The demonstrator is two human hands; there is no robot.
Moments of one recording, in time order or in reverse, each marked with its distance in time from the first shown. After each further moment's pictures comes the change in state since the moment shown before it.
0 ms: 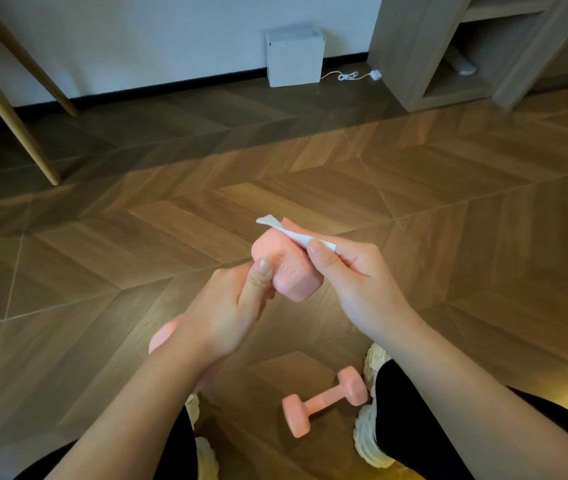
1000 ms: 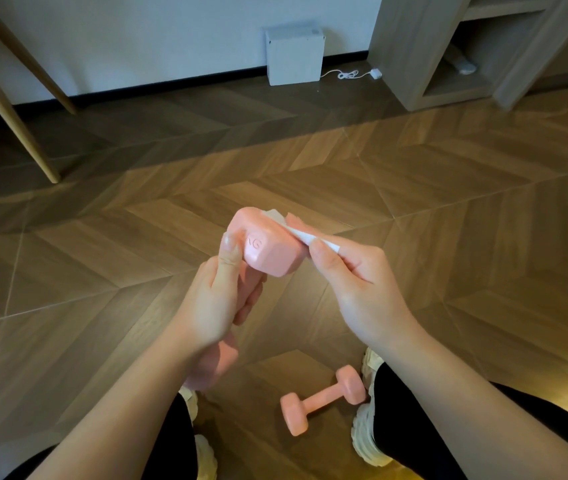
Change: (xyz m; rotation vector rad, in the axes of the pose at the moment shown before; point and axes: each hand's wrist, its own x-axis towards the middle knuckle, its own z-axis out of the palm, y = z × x) left_hand 0.000 0.005 0.002 -0.431 0.063 -0.103; right_hand -0.007 -0.002 0.001 -0.063 0.067 -0.056
